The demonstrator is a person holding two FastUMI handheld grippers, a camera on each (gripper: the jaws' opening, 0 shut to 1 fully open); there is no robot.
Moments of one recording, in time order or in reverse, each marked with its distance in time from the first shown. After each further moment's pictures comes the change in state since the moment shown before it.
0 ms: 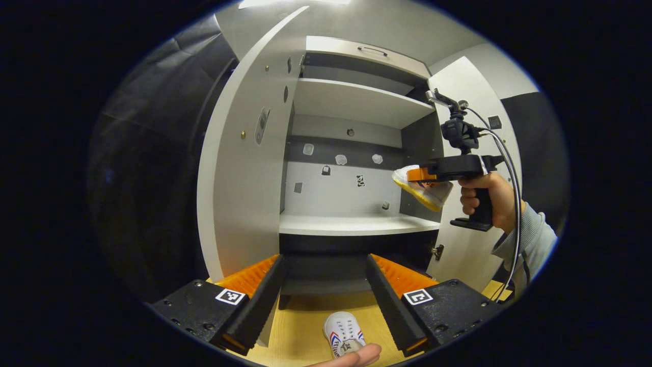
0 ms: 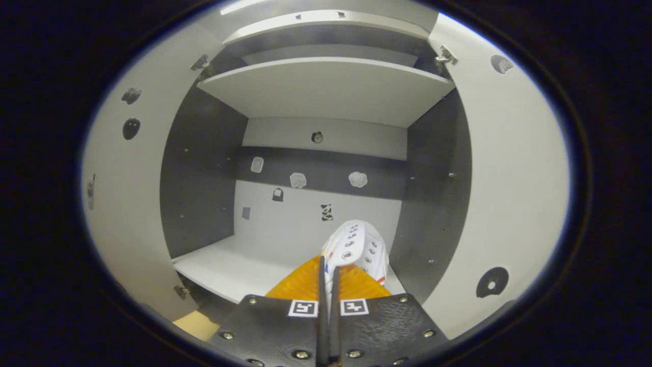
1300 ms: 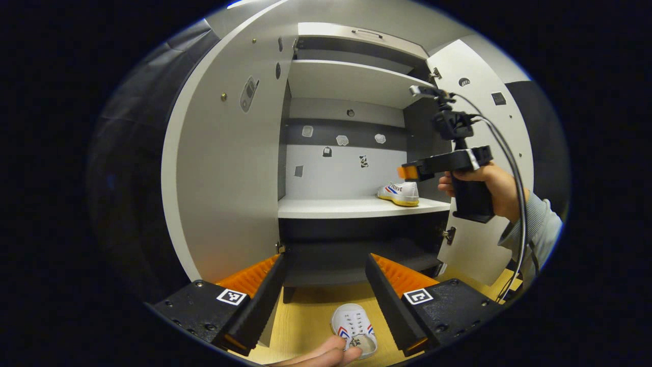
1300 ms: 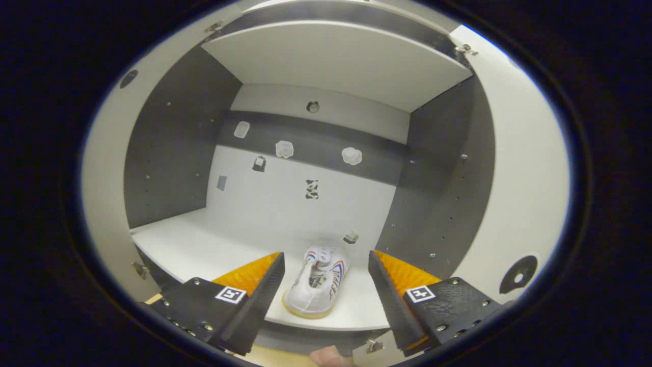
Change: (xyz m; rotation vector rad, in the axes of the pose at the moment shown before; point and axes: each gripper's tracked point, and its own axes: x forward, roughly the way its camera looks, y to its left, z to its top) left arm 0.020 -0.002 -0.038 0.022 0.088 0.017; right arm -0.011 -0.014 -0.039 -0.078 0.039 -0.111
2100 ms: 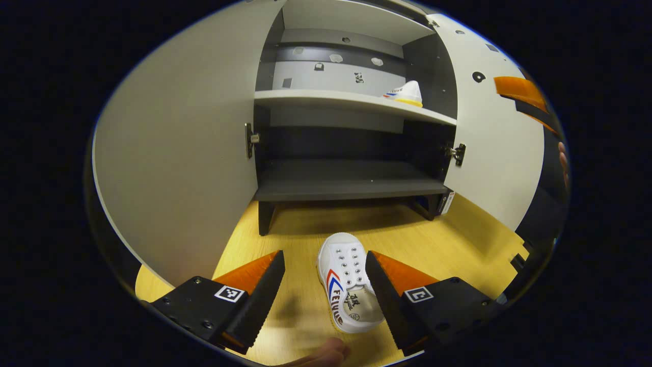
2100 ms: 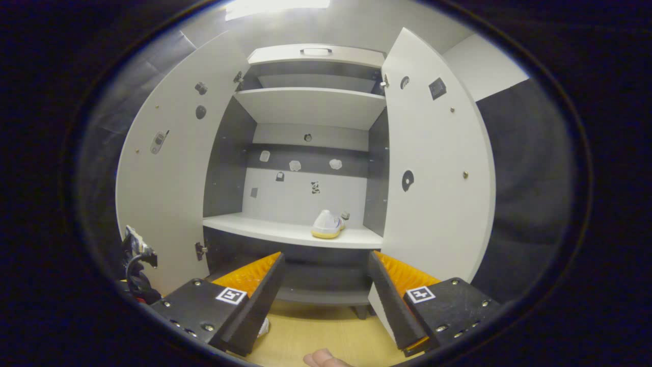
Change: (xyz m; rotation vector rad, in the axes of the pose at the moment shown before) left arm 0.009 -0.012 -0.188 -0.010 0.386 -0.043; right arm -0.224 0.000 -0.093 0.154 -0.099 -0.051
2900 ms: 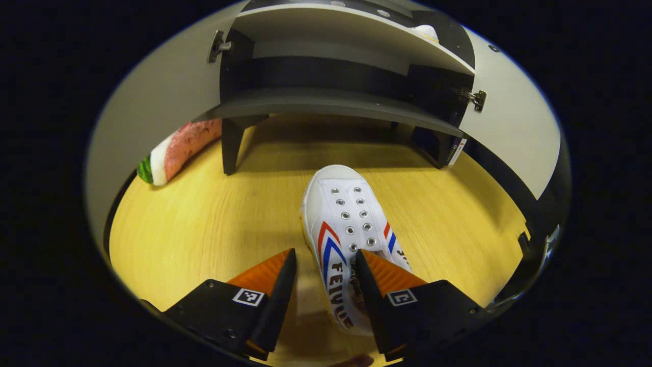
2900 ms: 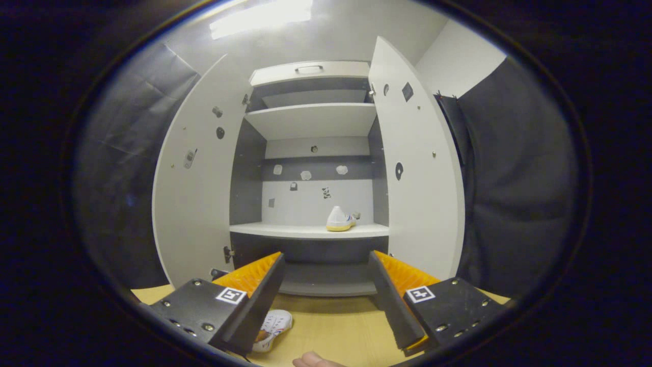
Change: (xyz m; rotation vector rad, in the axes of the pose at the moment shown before) left arm 0.060 -0.014 -0.085 -0.069 0.286 -0.115; right arm -0.053 0.007 -0.009 0.115 -0.097 0.109
